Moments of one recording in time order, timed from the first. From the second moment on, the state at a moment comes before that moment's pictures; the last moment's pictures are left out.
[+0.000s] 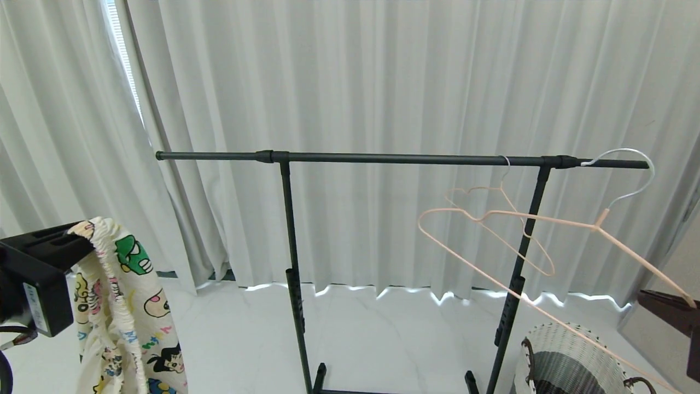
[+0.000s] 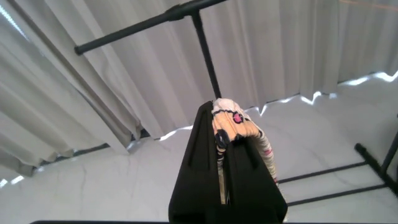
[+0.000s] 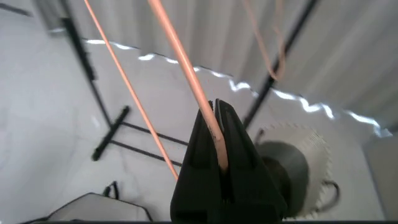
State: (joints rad) left arm -0.37 0.93 -0.68 -0.06 0.21 0.32; right arm 0.57 0.92 -0.49 -0.07 -0.24 0.06
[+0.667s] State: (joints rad) left arm -0.43 1.03 -0.64 -0.05 0.34 0.13; right arm 1.02 1.04 -0.49 -0.18 -0.25 0.07
